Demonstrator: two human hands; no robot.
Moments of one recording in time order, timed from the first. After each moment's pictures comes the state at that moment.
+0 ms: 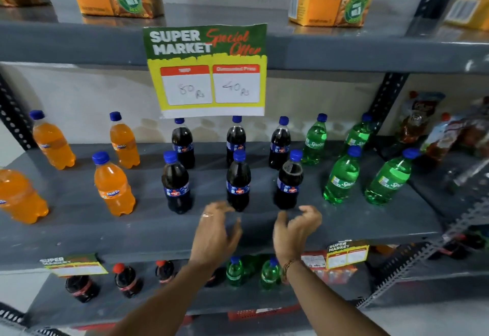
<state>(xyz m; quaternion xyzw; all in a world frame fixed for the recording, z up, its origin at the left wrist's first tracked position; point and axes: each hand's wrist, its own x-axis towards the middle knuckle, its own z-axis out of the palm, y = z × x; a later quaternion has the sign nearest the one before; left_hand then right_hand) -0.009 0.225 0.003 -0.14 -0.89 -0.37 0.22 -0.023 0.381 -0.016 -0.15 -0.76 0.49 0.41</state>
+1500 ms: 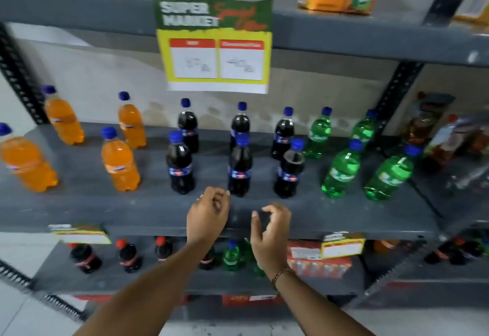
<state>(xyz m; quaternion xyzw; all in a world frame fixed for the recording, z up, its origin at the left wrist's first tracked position) -0.005 0.241 0.005 0.02 -0.86 -0.45 0.23 0.020 0.377 -0.025 0.05 -0.84 0.44 0.33</state>
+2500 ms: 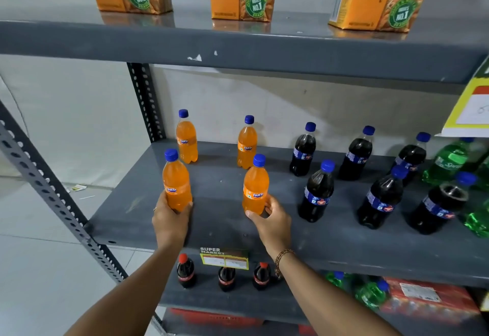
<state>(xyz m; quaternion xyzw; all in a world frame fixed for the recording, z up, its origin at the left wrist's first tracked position) -0.031 -0.113 0.008 0.26 -0.79 -0.51 0.22 -0.051 0.086 -0.004 -0.03 -0.80 0.59 0.08</state>
